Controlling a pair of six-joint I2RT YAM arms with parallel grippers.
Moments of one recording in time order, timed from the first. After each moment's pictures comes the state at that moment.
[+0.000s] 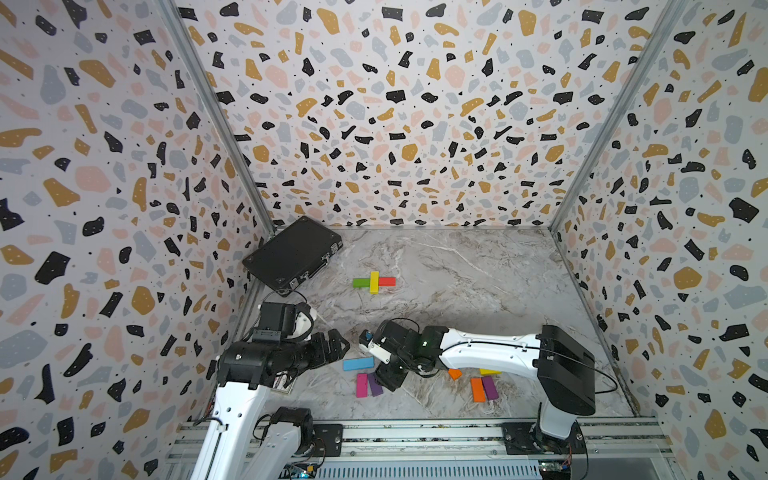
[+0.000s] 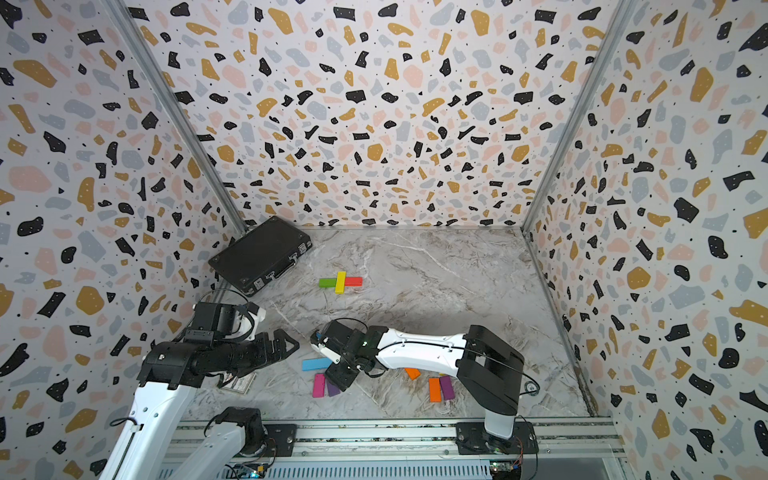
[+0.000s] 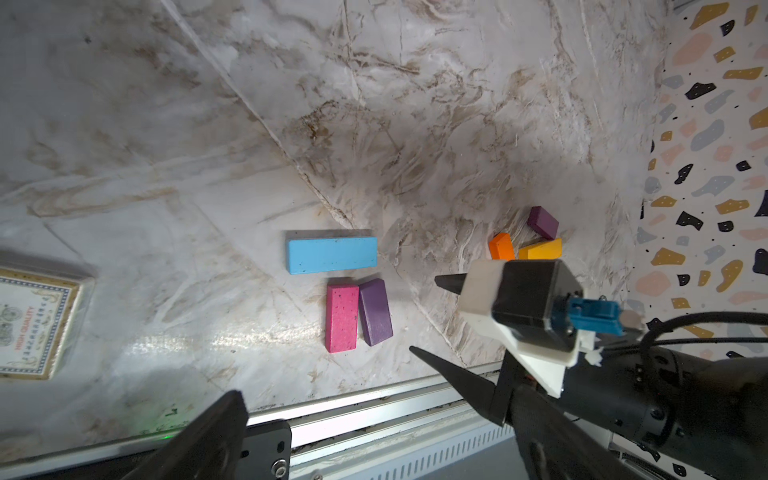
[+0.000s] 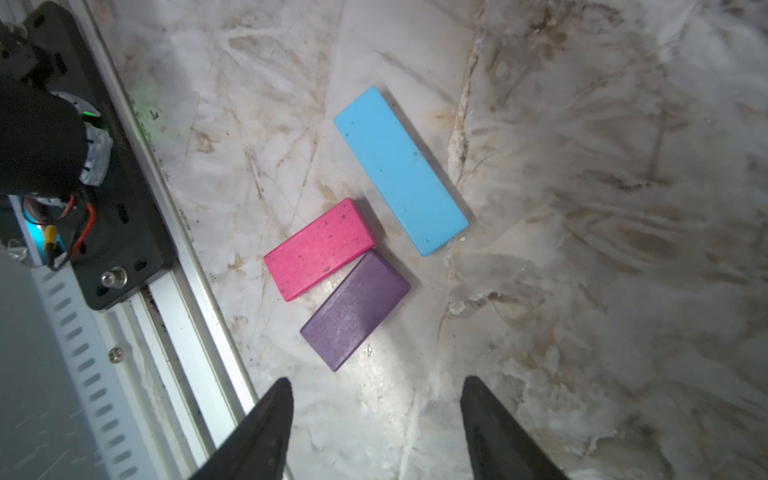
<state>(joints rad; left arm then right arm) -0.08 0.75 0.92 -1.26 0.43 -0.39 1.22 1.80 1.29 -0.56 -0.15 0.17</state>
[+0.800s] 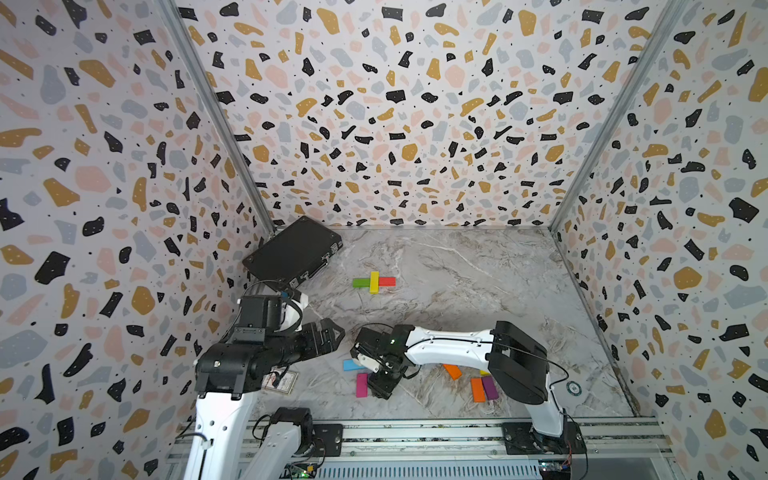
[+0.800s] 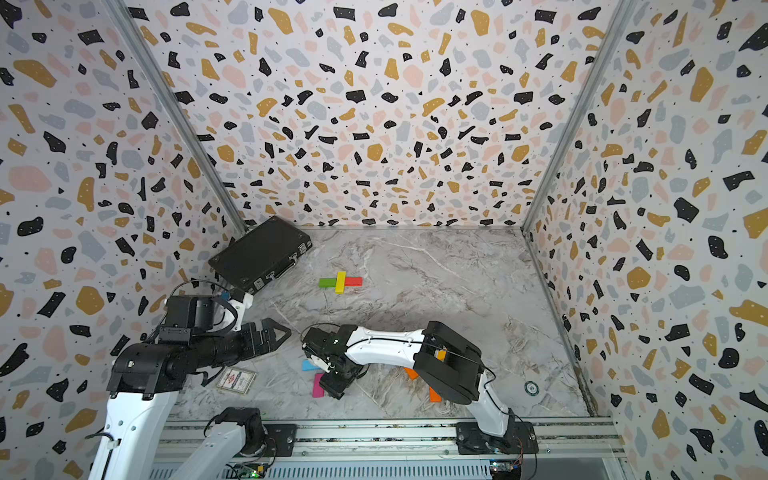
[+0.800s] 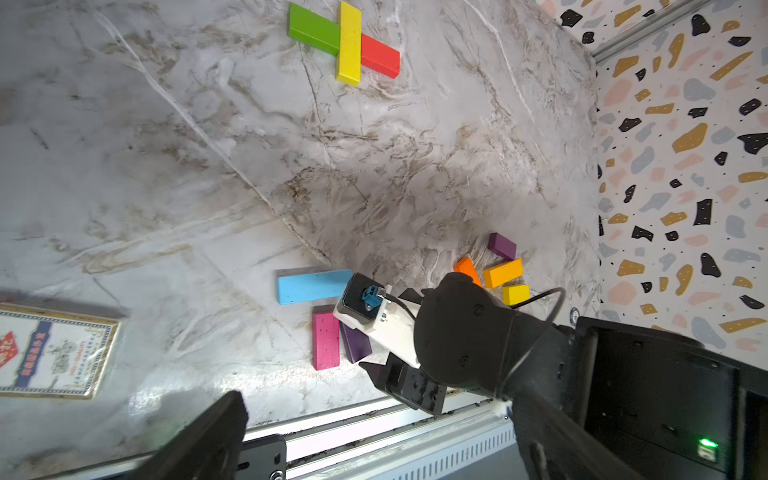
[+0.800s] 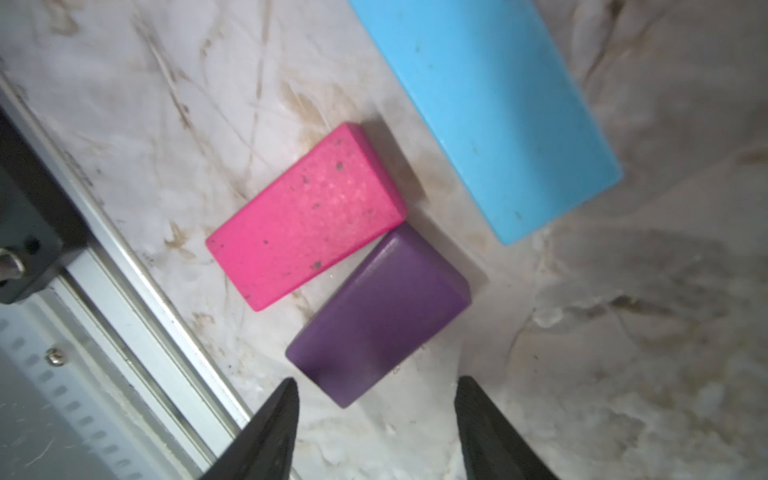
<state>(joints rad) -0.05 0.76 1.11 -1.33 0.42 -0.35 1.24 2.06 1.53 -0.83 -0.20 0.20</state>
